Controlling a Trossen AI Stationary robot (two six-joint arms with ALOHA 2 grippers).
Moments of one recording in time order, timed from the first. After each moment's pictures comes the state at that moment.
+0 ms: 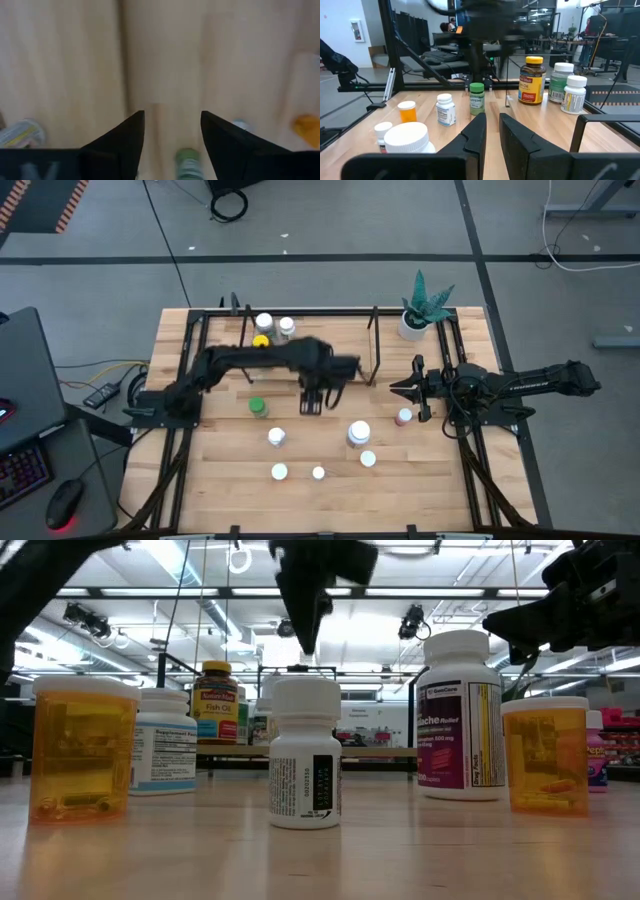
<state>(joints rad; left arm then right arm) 0.01 2.19 2.27 -1.57 -0.08 0.08 0.00 0.39 0.01 0.41 0.01 0.00</state>
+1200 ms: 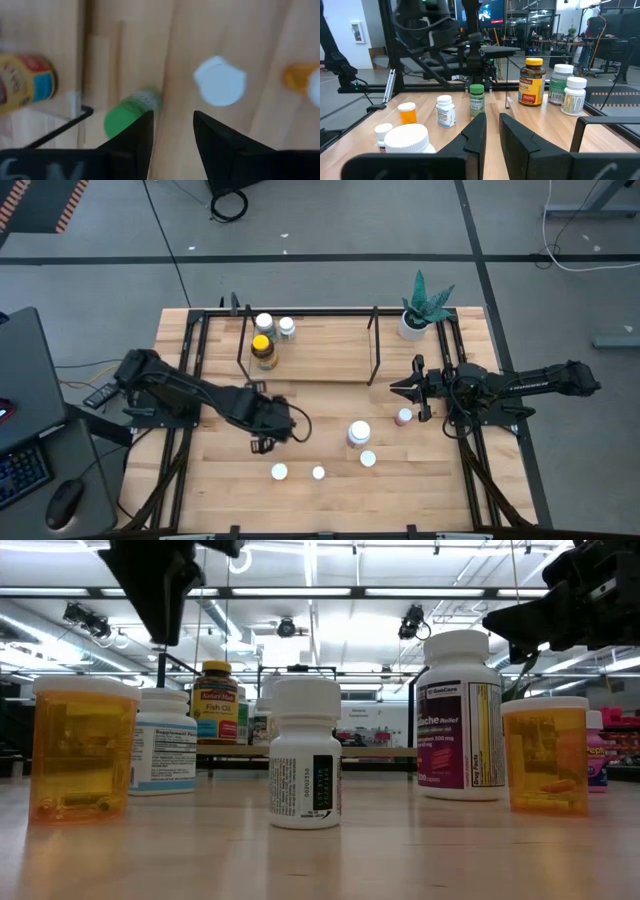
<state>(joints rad) -0.35 1.65 1.42 -1.29 -0.28 -0.47 0.00 0.39 0.01 0.42 0.01 0.00</state>
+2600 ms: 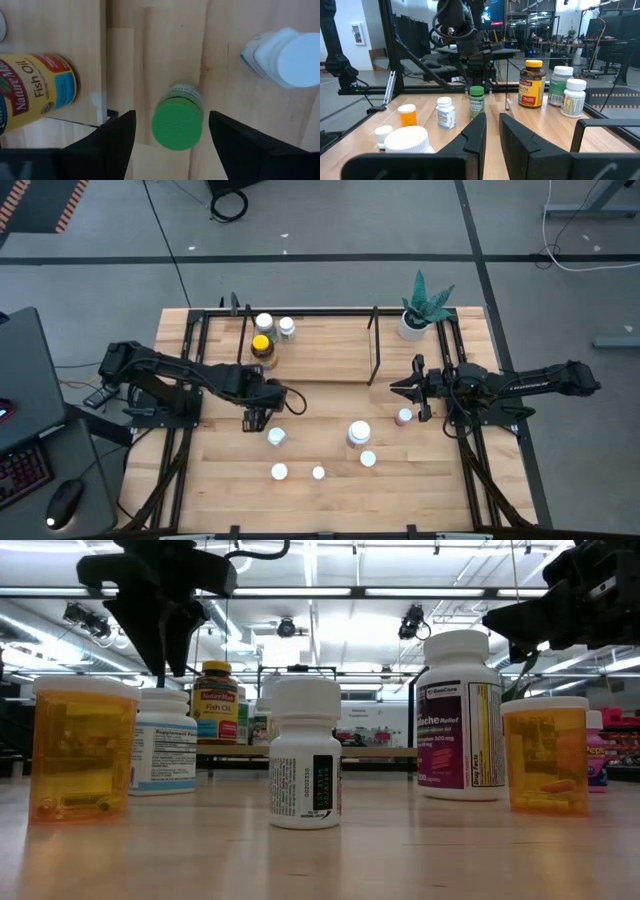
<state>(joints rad) -0.15 1.49 1.18 -1.14 -0.25 -0.17 0.00 0.39 0.01 0.43 0.01 0.00</state>
